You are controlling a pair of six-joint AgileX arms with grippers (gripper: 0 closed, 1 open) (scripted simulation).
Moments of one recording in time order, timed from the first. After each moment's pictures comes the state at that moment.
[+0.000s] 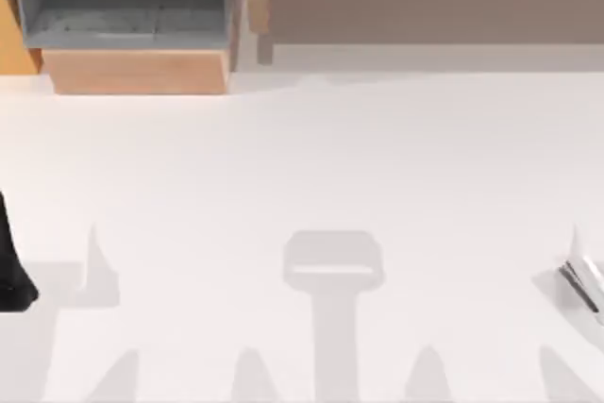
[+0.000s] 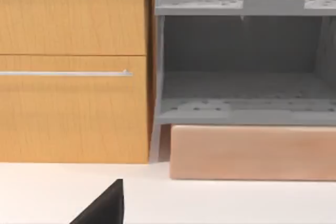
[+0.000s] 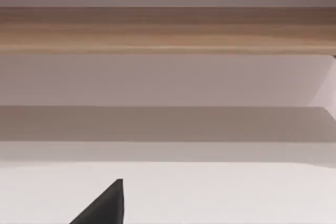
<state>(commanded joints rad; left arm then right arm) 0.00 0.00 0.00 0.00 0.00 0.00 0.00 0.00 0.00 0.00 0.00 0.00</state>
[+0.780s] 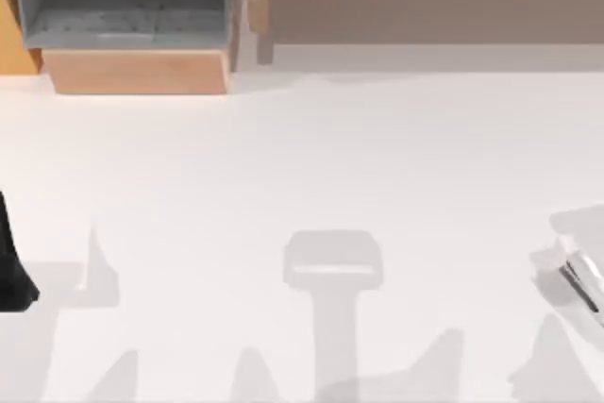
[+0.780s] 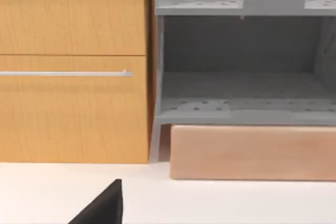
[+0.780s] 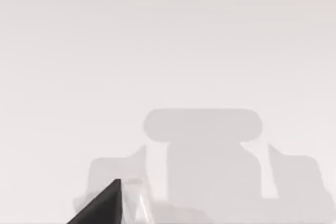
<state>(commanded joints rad) 0.00 0.00 0.00 0.00 0.00 0.00 0.08 0.67 0.43 -0.40 0.00 -0.13</state>
